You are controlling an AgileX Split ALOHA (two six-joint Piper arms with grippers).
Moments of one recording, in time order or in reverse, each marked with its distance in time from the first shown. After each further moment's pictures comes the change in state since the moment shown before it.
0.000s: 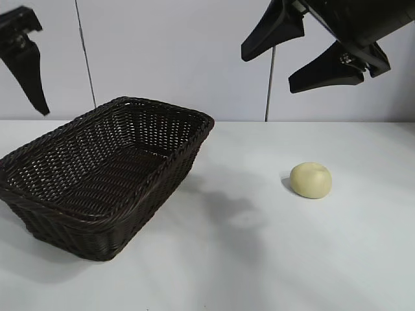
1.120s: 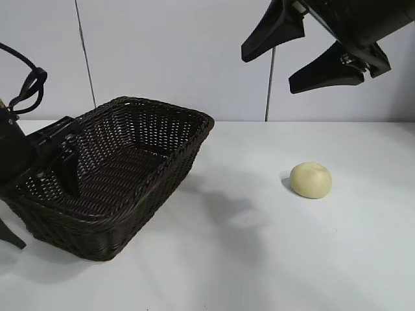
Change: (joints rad) left arm 0.000 0.243 0.121 -0.054 -0.331 -0.037; right arm 0.000 0.000 0.000 -0.003 0.002 0.000
